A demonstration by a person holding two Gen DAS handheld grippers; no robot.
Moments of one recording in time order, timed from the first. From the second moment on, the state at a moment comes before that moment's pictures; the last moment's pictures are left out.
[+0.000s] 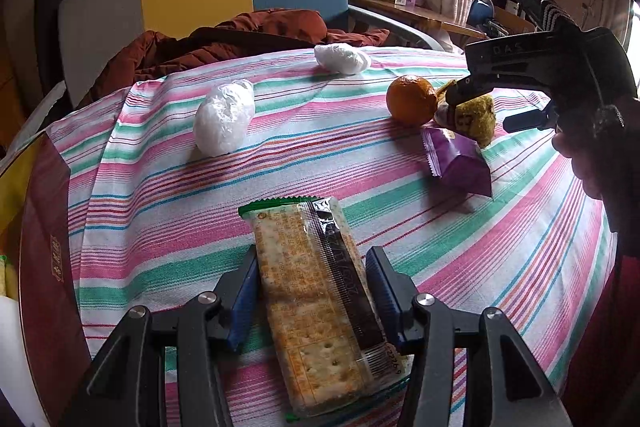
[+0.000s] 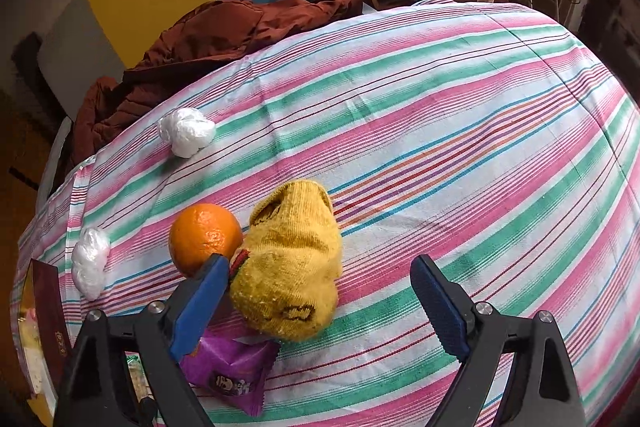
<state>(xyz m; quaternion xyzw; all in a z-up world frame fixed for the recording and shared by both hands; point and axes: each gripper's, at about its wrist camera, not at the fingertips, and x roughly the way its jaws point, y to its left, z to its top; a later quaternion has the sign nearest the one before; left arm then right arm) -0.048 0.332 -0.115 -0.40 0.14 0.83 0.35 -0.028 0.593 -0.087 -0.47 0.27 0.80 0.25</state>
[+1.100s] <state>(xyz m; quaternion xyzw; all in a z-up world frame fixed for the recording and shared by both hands) -0.044 0.312 -0.100 -0.44 0.10 0.82 0.36 -0.022 0.585 -0.063 -0.43 0.24 0.83 0.25</state>
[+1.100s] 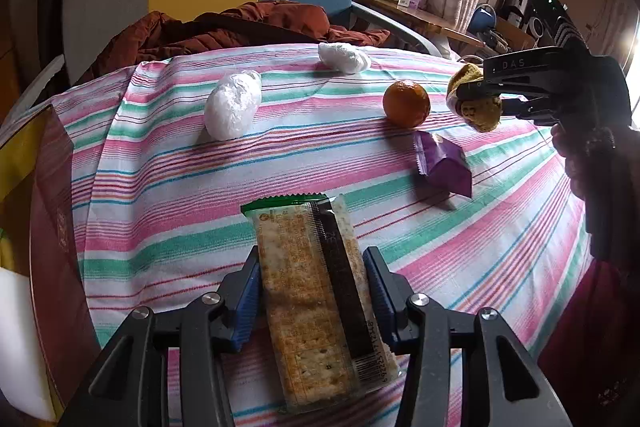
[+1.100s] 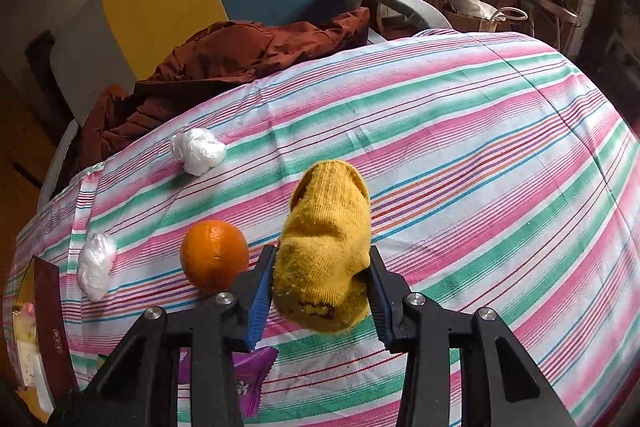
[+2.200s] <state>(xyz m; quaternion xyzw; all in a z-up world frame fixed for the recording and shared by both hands) -0.017 0.149 0.002 -0.34 0.06 0.91 0.24 -0.027 0.412 0.000 -0.39 0.16 0.90 0.08</state>
